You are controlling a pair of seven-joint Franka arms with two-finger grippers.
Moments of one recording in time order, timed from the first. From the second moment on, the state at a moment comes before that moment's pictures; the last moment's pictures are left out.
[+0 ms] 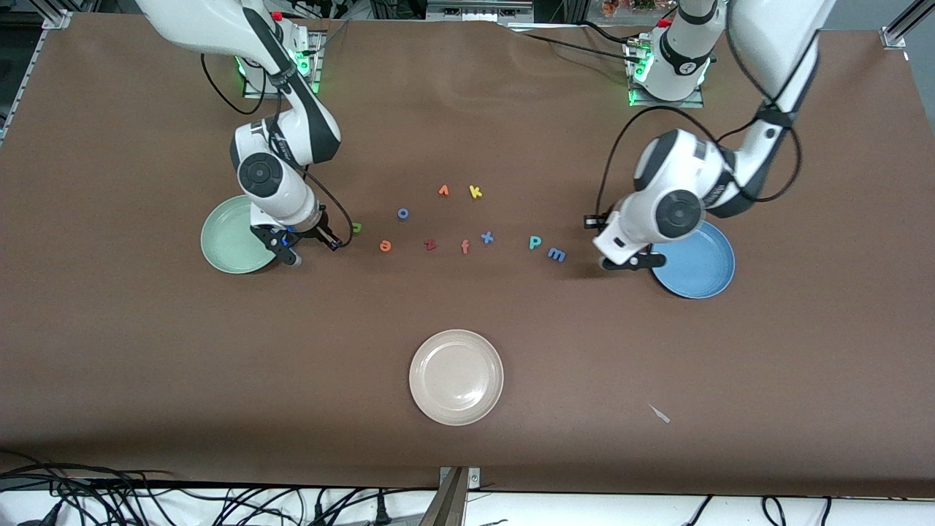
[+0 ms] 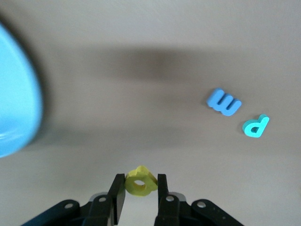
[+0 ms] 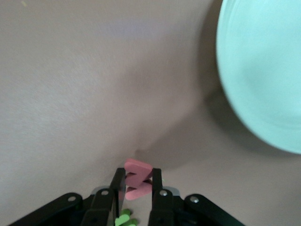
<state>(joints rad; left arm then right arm) 0.01 0.38 -0.36 -1.96 -0.05 1.97 -0.41 0.37 0.35 0.00 -2.22 0.01 2.49 1.06</state>
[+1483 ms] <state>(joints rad) 0.39 0.57 -0.36 -1.90 0.26 2.02 -0.03 0.37 0.27 -0.27 -2.42 0.01 2.53 0.57</state>
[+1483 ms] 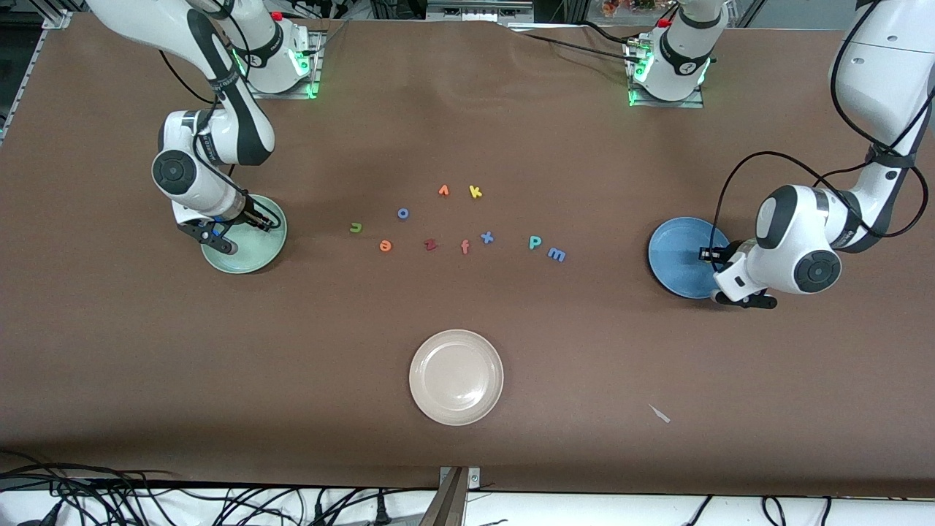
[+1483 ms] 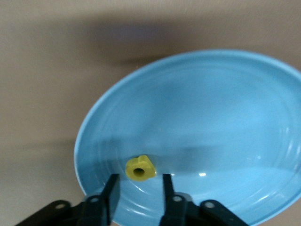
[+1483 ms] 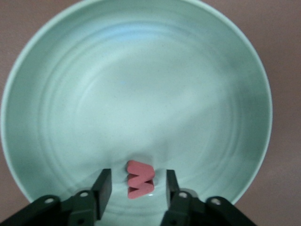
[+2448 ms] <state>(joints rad) 0.26 0.57 -0.58 -1.83 0.13 2.03 -0.84 0.39 0.25 -0.02 -2.30 0.02 2.46 0.78</state>
